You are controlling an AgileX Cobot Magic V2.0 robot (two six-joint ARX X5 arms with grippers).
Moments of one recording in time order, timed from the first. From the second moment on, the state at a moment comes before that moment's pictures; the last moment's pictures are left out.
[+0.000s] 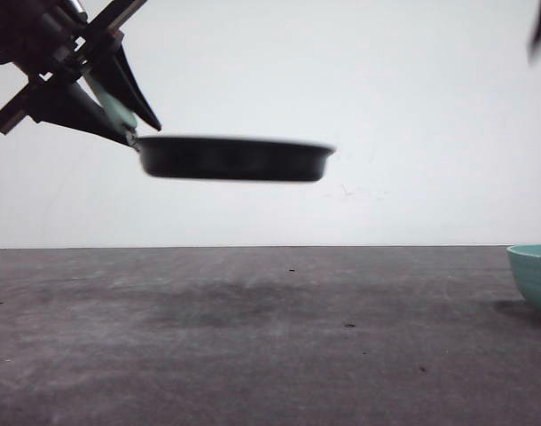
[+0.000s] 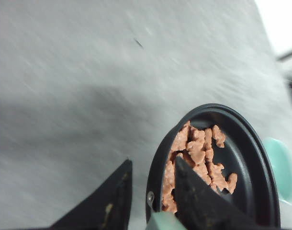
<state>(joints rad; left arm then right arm) -0.31 1.29 0.97 -0.31 0.33 -0.47 -0.02 1.00 1.10 -0.56 -0.21 0.29</state>
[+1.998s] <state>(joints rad) -0.12 1.57 0.92 -0.35 0.28 -0.33 0.12 0.66 1.17 -0.67 -0.19 0.20</state>
